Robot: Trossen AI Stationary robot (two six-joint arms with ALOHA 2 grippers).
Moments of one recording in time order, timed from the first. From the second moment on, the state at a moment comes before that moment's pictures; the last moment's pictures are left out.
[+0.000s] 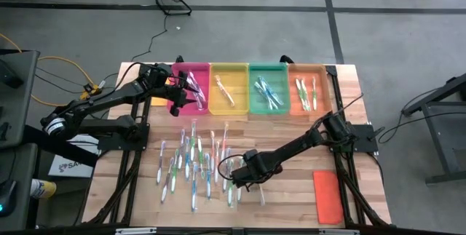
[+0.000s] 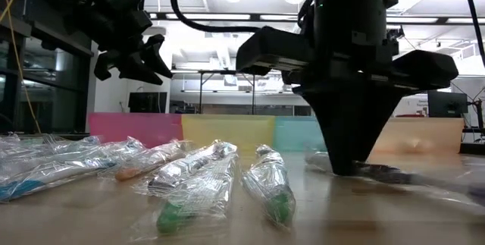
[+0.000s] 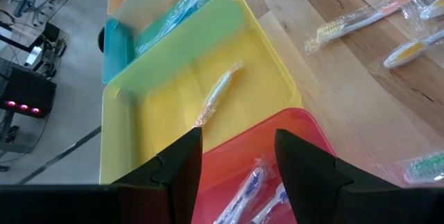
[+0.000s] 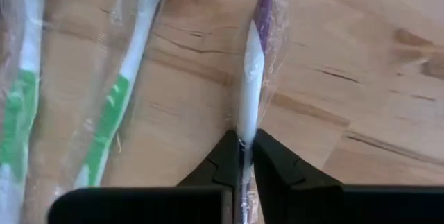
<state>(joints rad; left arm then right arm) 0.69 0.99 0.57 -0.18 0.41 1.04 0.40 2.16 1.58 -0.95 0.01 1.62</state>
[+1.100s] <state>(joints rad) 0.42 1.41 0.58 0.74 0.46 0.63 0.26 1.31 0.73 -0.39 0.90 1.00</state>
